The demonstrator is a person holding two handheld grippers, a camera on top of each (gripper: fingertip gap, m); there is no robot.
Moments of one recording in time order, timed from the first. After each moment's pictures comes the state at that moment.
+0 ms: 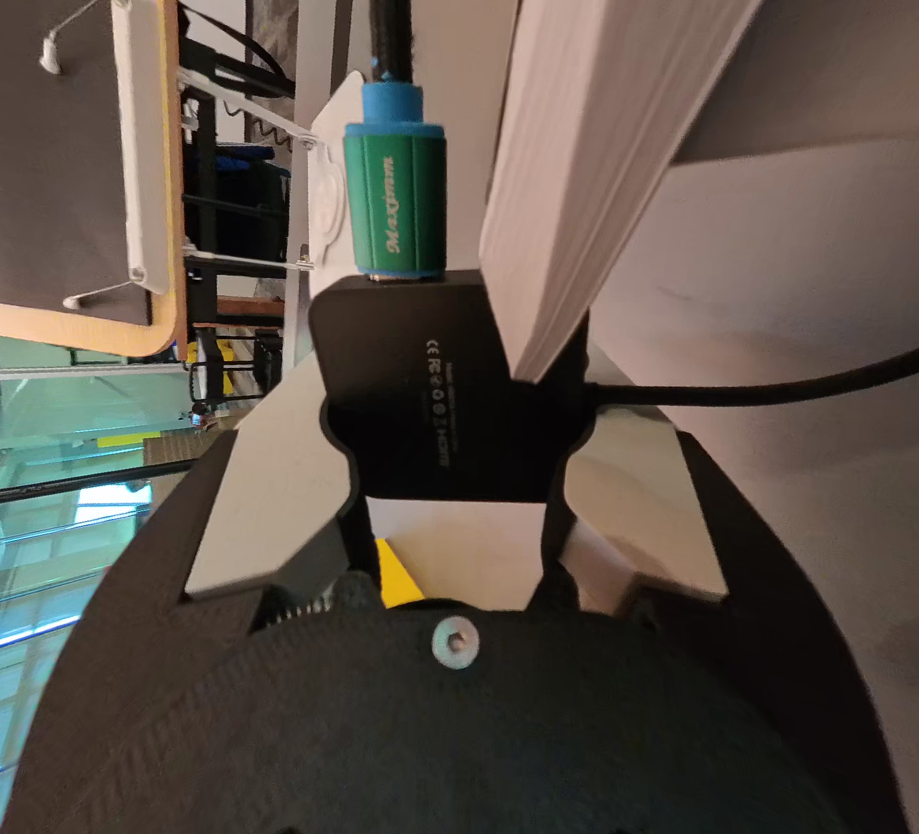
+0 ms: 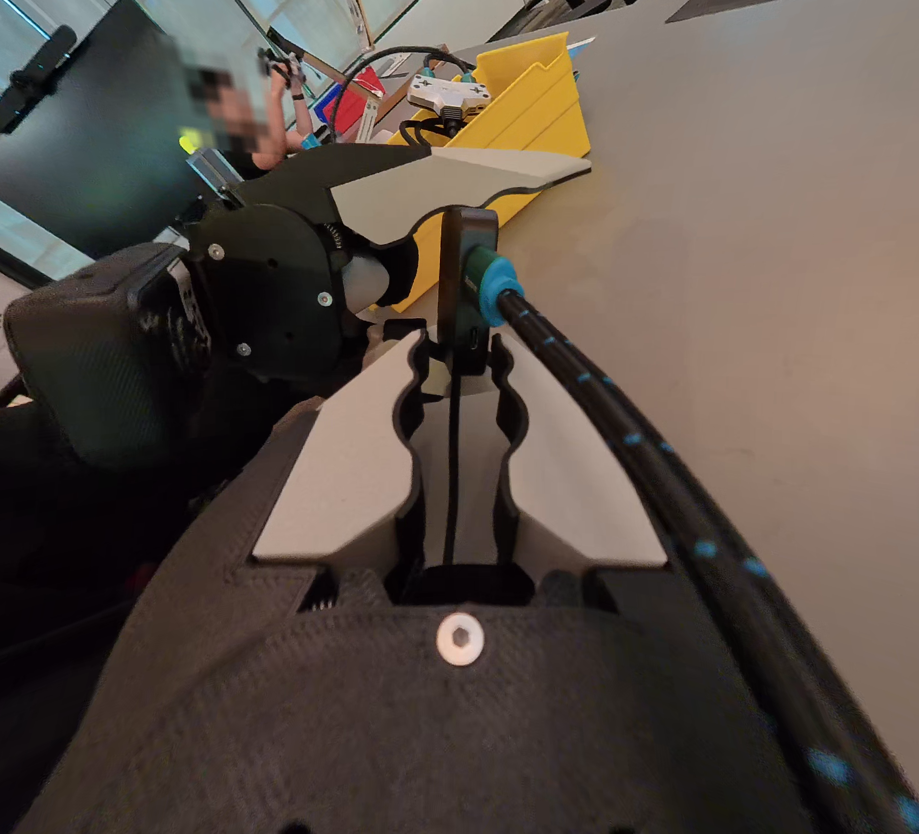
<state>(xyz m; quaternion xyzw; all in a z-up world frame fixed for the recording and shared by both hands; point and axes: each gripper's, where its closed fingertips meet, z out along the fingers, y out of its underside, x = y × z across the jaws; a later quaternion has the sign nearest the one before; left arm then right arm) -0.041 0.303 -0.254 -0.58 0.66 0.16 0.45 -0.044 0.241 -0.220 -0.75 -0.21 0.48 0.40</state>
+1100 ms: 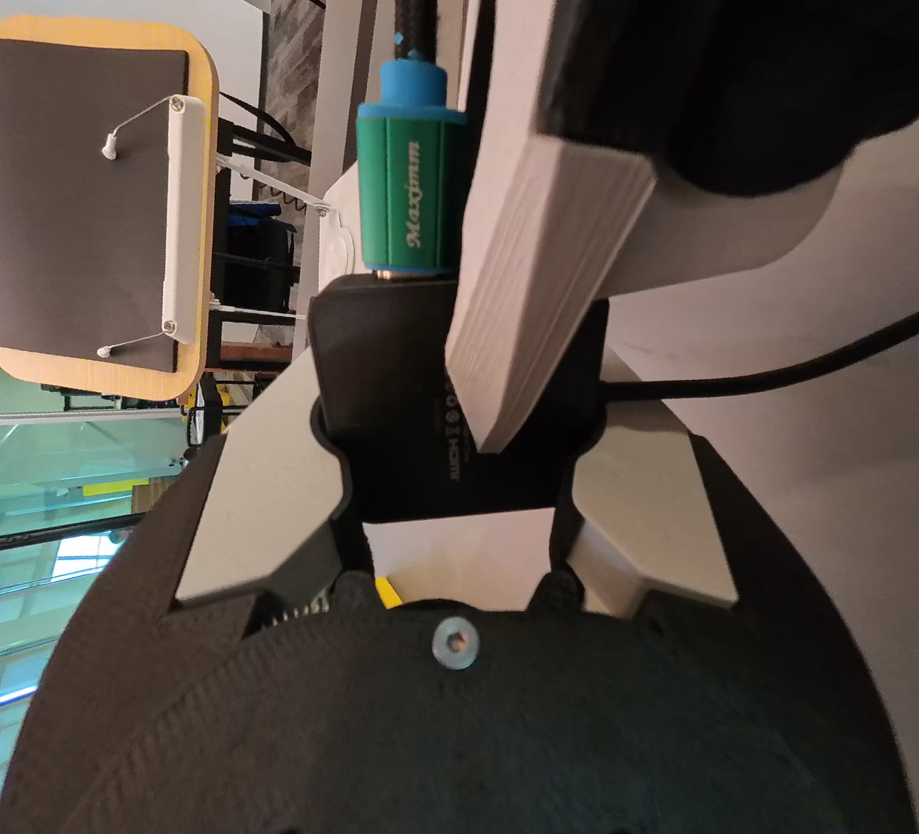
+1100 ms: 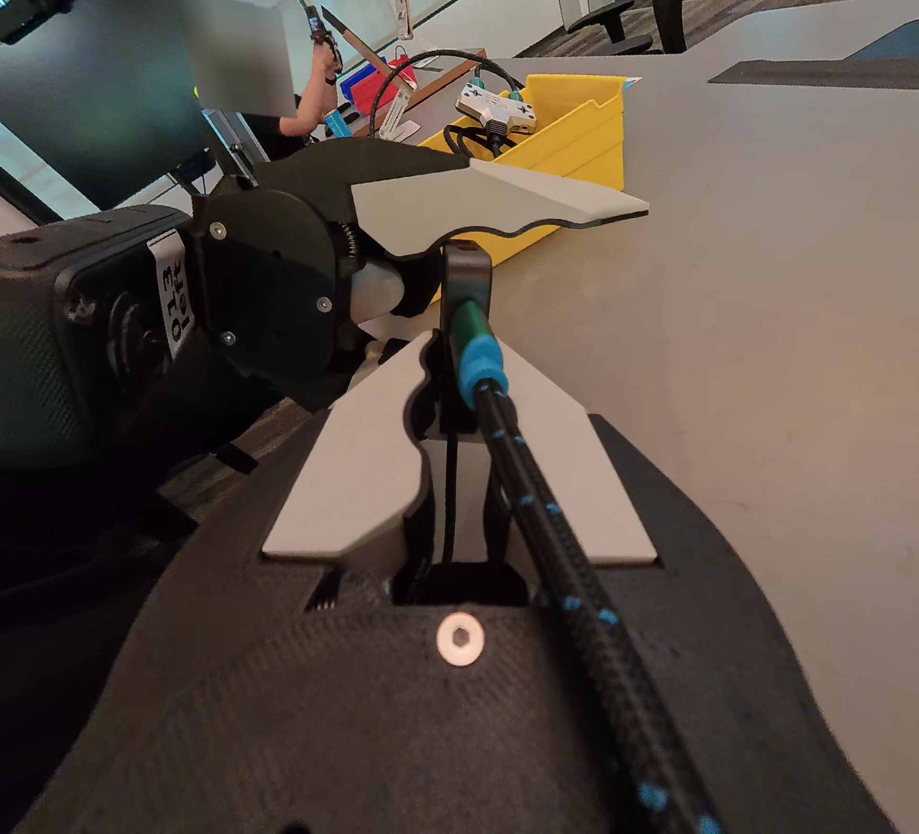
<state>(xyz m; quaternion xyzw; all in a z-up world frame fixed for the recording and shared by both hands) -0.021 0.280 -0.233 -0.56 0.67 0.12 0.47 -0.053 0.228 -0.199 -0.72 -0.28 0.46 0.43</state>
